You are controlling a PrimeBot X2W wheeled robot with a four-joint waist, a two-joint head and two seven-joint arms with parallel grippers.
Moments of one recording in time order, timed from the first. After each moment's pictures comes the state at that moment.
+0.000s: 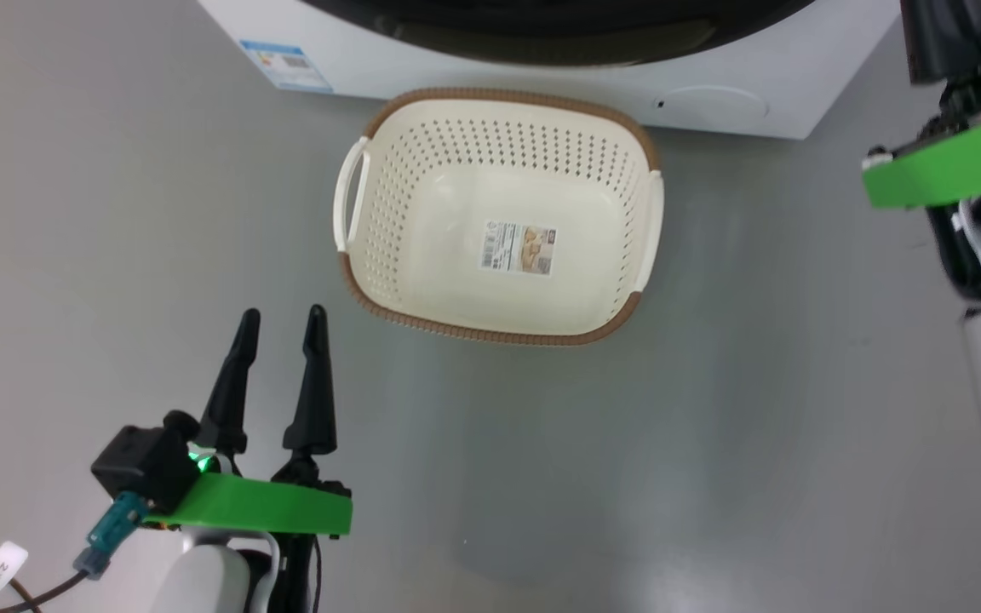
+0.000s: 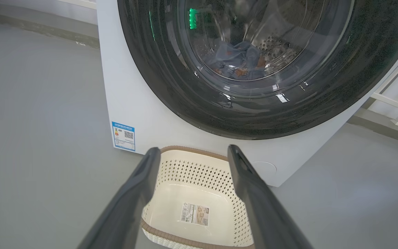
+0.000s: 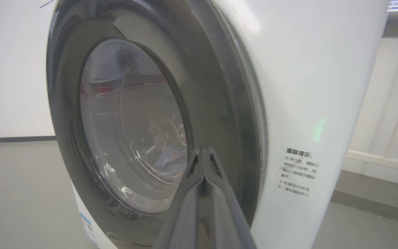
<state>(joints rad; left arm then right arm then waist) -0.25 0.03 -0.27 0.10 -0.49 -0.01 -0.25 -0.85 -0.33 0.13 0.27 0.20 0.14 -0.27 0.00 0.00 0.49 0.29</state>
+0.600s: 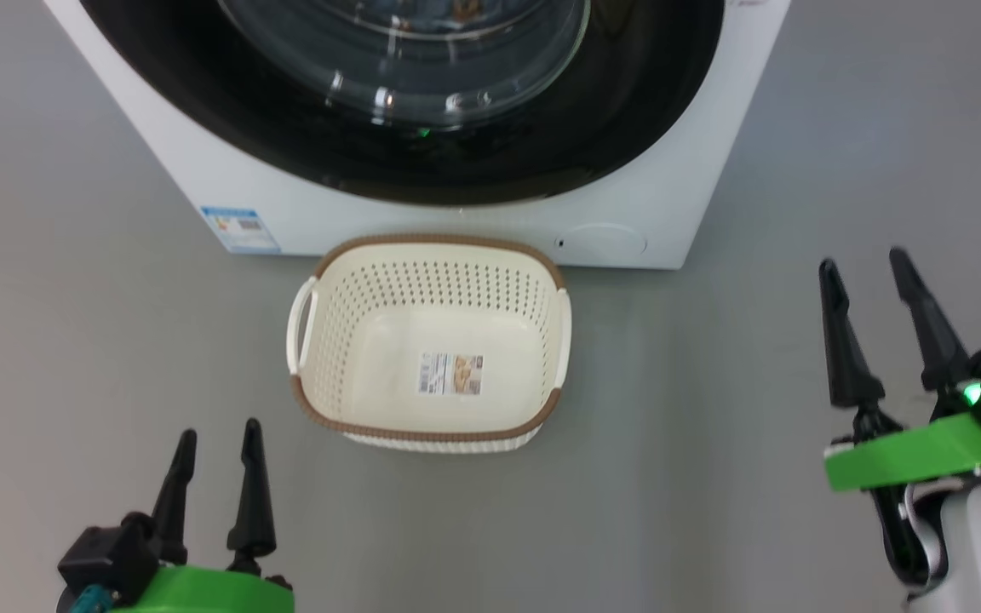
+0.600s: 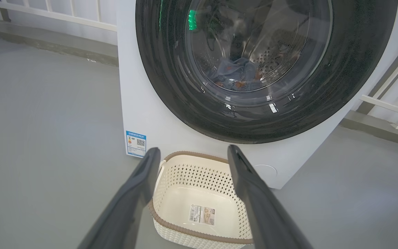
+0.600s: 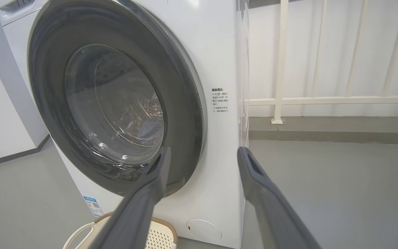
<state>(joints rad) -0.08 0.03 -0.11 0.18 -0.40 -0.04 -0.25 -0.27 -0.15 -0.06 0.10 0.23 0.14 -0.26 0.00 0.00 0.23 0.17</state>
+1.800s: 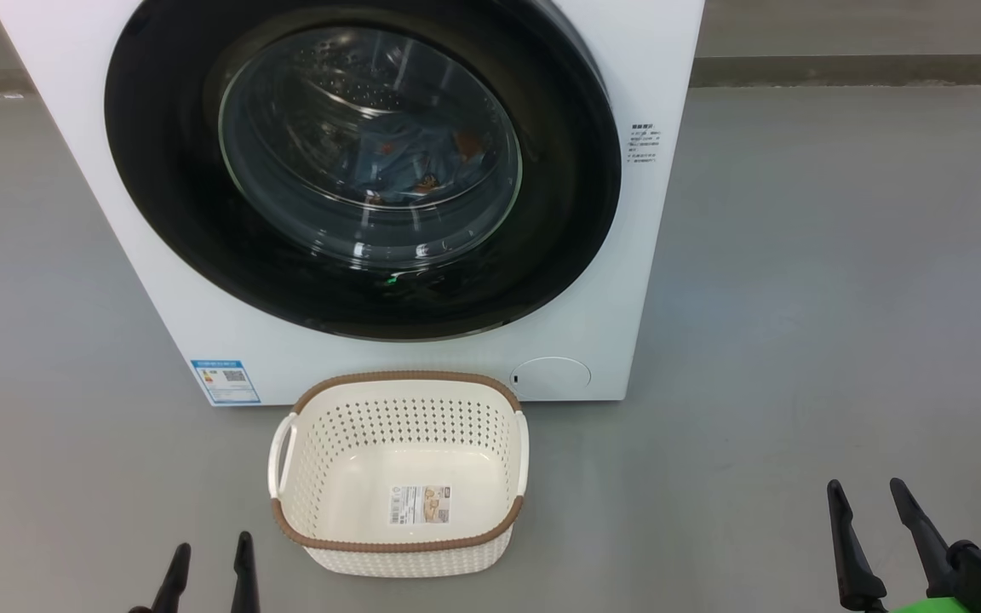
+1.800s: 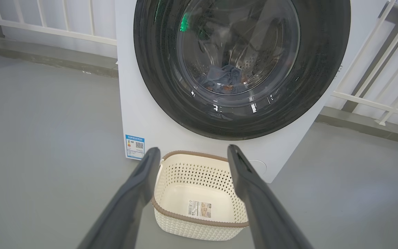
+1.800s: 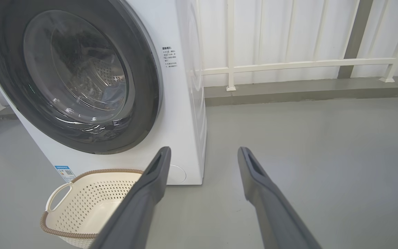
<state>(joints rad) 0.06 0.03 -0.06 0.29 -0.33 -0.07 -0.25 0.06 -0.06 -0.17 0.19 0.16 0.13 -0.26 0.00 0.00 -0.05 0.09</state>
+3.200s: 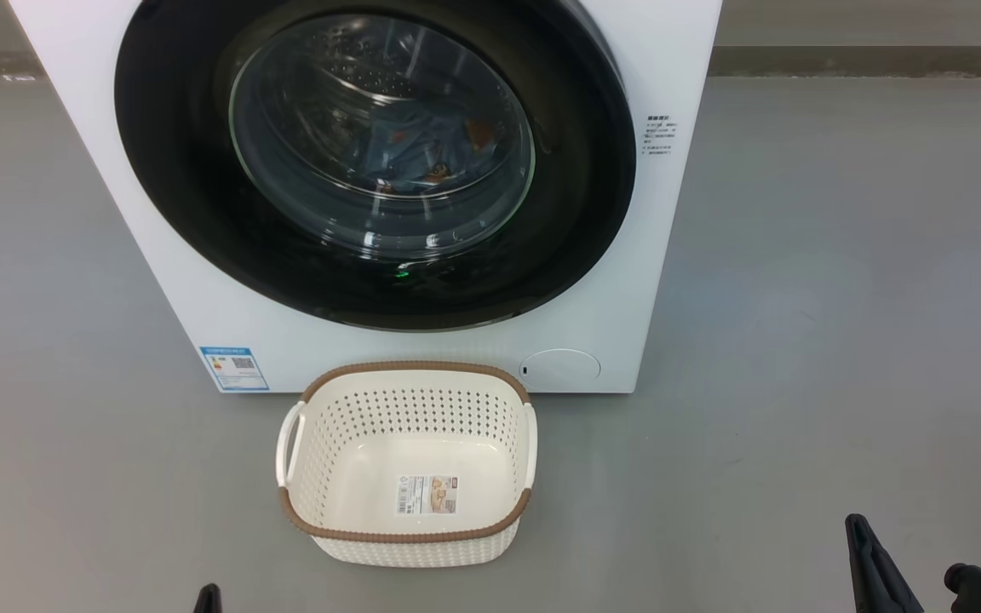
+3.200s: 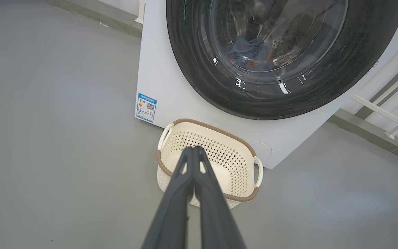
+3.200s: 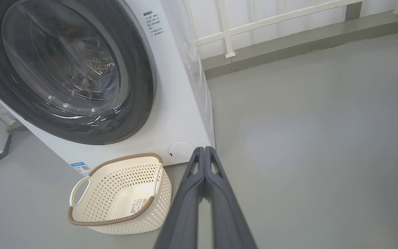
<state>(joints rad) 0.09 0.02 -0.04 0.35 -0.47 -0.07 -0.21 0.06 -0.04 -0.17 0.29 0.31 0.13 -0.21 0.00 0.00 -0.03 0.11</state>
